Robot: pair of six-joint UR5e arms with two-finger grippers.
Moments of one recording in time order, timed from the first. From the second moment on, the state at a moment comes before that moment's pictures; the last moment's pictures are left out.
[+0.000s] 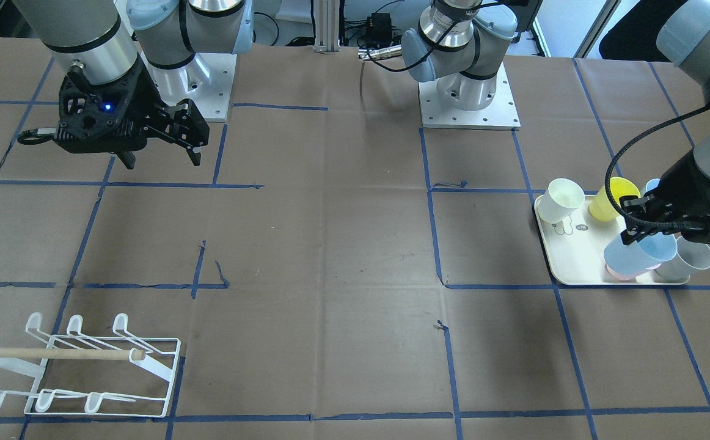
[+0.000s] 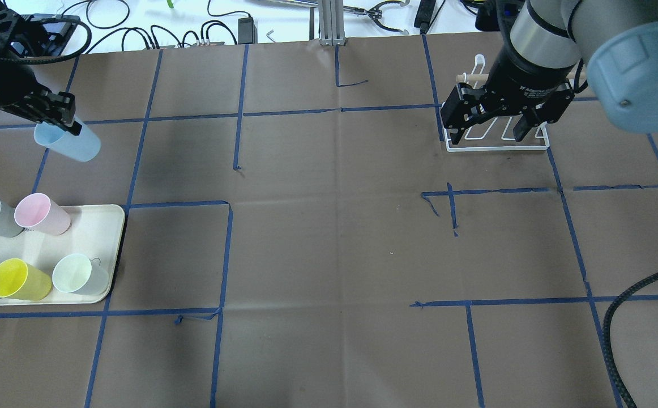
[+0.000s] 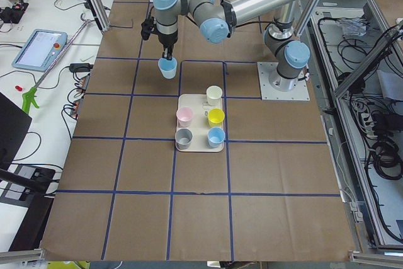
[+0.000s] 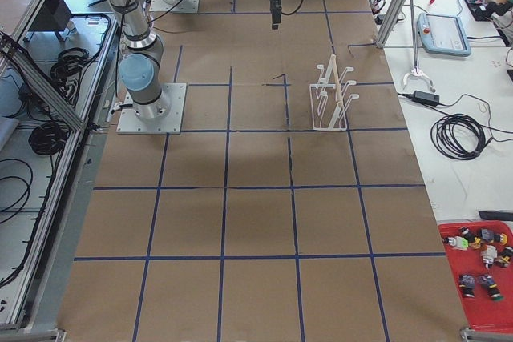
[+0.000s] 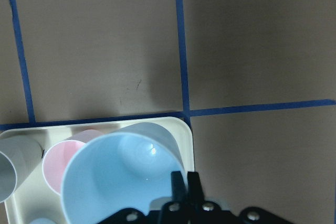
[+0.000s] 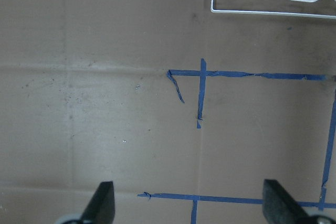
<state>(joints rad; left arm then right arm) -1.18 -1.73 -1.57 -1.36 1.36 0.54 1.58 -1.58 1.63 -1.65 -1.51 -0.03</state>
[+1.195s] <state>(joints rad) -1.38 -1.69 -1.77 -0.77 0.60 0.51 1.58 -1.57 1.75 -2.26 -1.21 0.32</state>
